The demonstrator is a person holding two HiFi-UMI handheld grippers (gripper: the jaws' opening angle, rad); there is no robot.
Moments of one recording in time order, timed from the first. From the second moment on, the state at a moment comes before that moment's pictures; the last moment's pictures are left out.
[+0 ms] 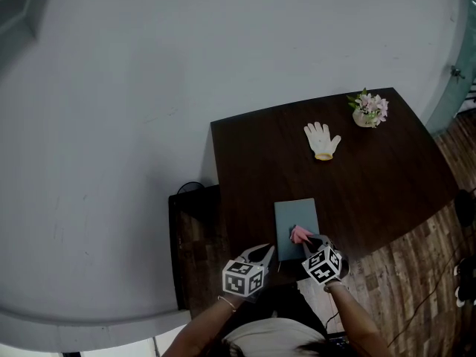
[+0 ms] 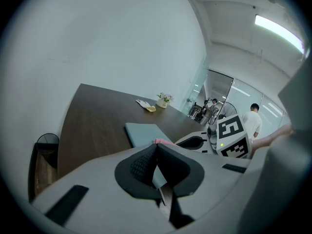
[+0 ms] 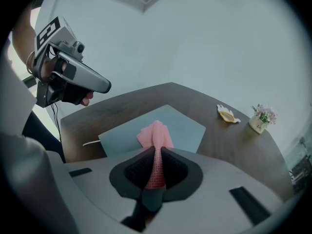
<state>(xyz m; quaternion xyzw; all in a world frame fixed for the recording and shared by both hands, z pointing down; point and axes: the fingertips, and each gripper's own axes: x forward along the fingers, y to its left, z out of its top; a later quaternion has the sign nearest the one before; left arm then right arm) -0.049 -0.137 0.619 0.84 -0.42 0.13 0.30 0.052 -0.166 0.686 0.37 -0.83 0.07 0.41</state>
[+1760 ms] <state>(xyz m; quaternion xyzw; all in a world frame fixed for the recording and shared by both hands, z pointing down) -0.075 -0.138 0.618 0.84 -0.43 0.12 0.30 -0.018 -0.129 0.659 0.32 -0.87 0.07 0.36</state>
